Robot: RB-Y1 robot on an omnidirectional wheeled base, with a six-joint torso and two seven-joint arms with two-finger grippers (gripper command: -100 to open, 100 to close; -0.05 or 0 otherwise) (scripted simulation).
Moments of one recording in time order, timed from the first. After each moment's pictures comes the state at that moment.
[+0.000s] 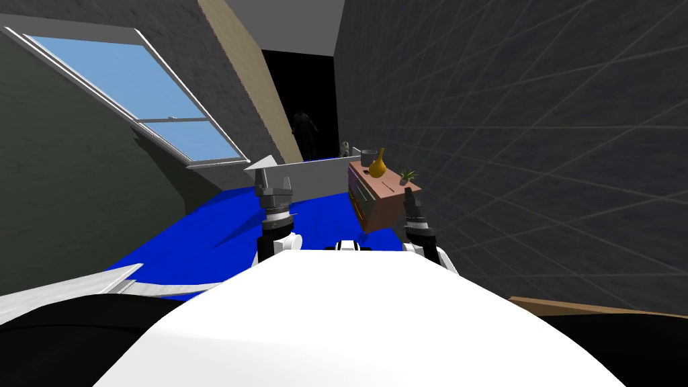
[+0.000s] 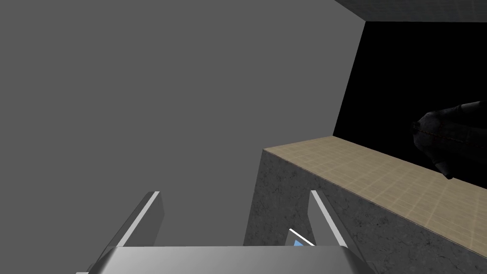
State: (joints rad) left arm 0.46 0.03 -0.04 -2.35 0.07 -0.48 0.03; right arm 0.48 -0.14 -0.09 -2.05 0.08 -0.59 0.42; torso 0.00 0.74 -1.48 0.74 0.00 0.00
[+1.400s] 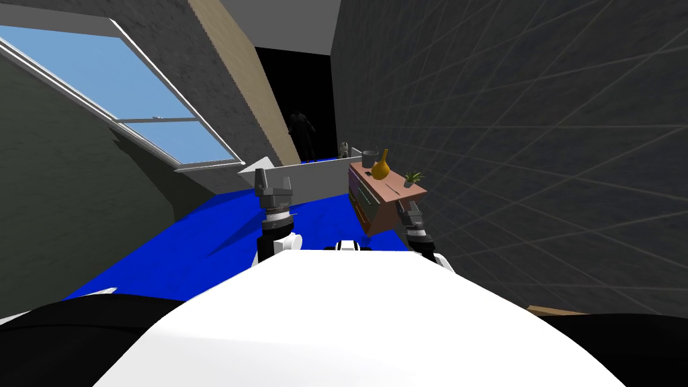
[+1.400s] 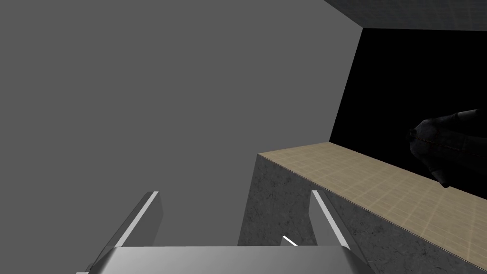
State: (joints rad) left arm 0.46 0.03 -0.04 -2.35 0.07 -0.48 0.03; right arm 0.48 -0.18 -0.14 -1.82 0.18 -0.70 0.80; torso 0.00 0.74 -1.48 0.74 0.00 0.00
